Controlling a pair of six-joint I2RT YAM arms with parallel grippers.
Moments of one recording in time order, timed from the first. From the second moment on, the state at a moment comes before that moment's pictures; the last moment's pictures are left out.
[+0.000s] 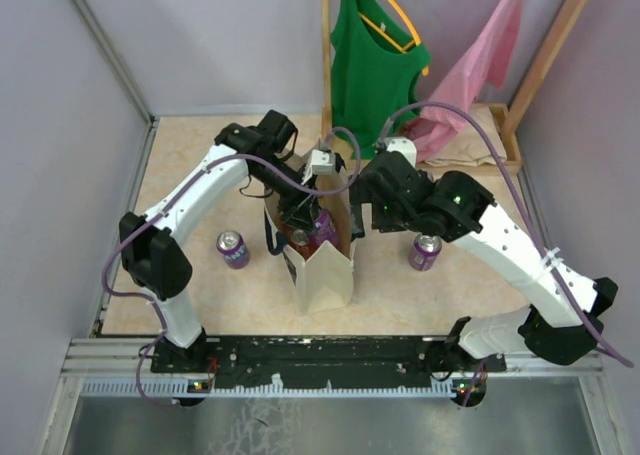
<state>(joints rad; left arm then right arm) -0.56 1.80 1.78 -1.23 0.90 0.78 0.95 1.30 1.63 -1.27 0.40 0.69</state>
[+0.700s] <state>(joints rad) -0.64 1.85 1.70 -1.12 0.77 0.78 0.95 1.28 1.67 -1.32 0.50 0.72</state>
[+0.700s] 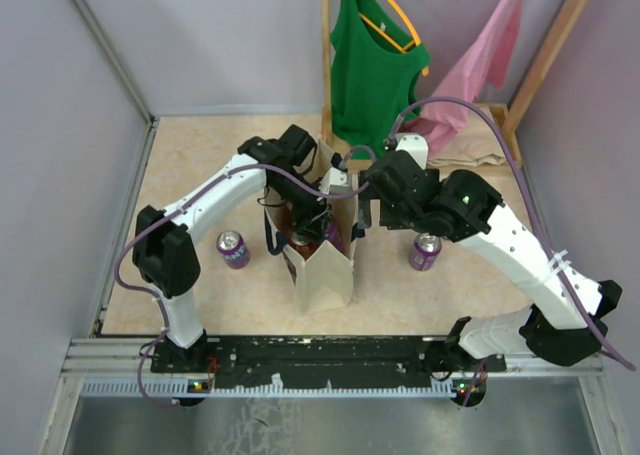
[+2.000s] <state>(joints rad) -0.67 1.74 1.58 -0.94 0.60 0.71 0.91 1.31 1.71 -1.30 0.49 0.69</state>
